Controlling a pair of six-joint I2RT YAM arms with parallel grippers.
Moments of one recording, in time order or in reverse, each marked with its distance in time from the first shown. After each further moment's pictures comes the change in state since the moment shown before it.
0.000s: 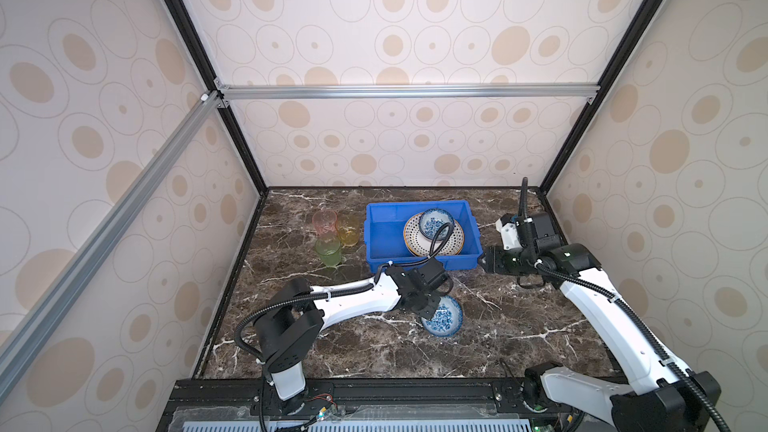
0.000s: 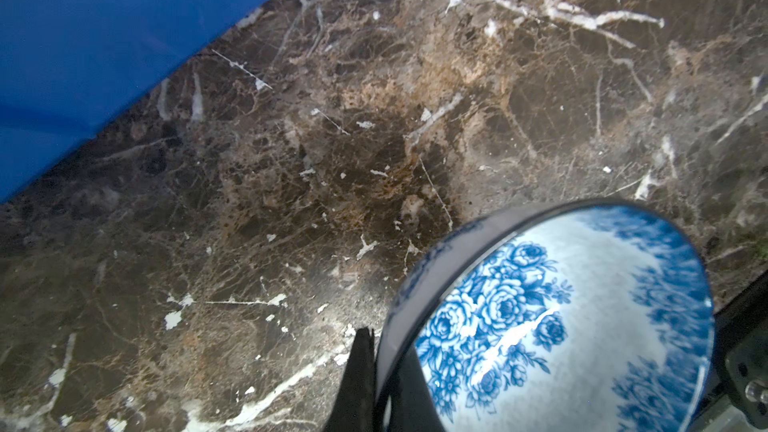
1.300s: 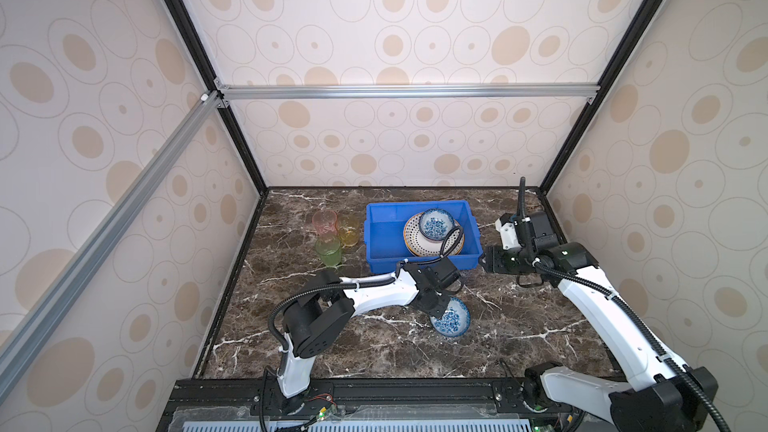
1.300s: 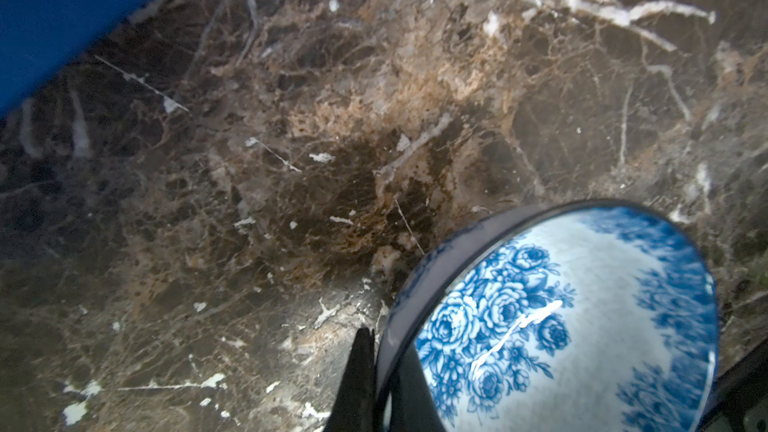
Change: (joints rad) left arm 0.000 0.193 0.130 -0.006 0.051 0.000; right arm 0.000 0.015 -0.004 0.006 0.037 -0.027
